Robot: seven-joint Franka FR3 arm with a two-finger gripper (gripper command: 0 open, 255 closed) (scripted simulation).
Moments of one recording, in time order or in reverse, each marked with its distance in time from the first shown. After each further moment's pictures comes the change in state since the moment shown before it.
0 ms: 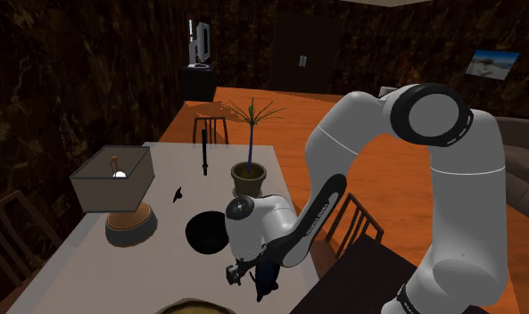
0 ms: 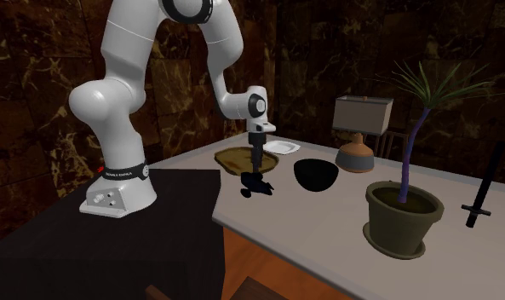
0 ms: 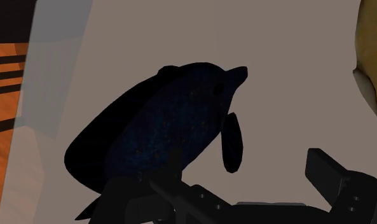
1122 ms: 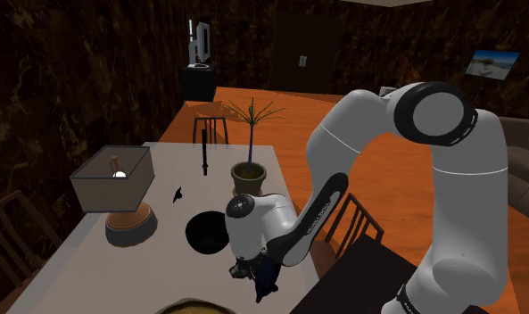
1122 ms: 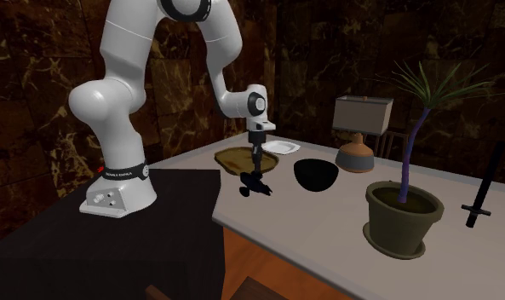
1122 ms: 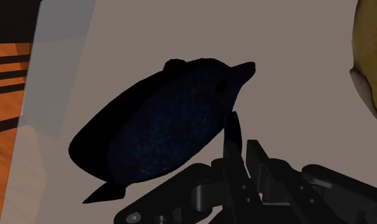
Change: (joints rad) arm -0.008 -0.017 0.011 -0.006 0.016 -0.007 -0.012
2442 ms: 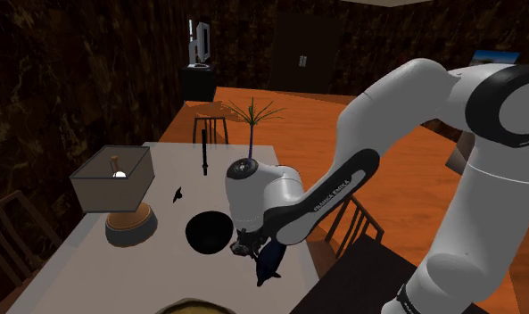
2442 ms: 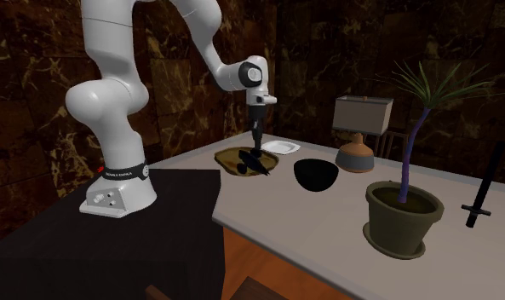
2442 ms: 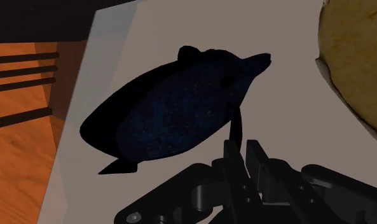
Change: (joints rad) arm -0.113 -0.280 0.157 -0.030 0.316 -0.157 -0.247
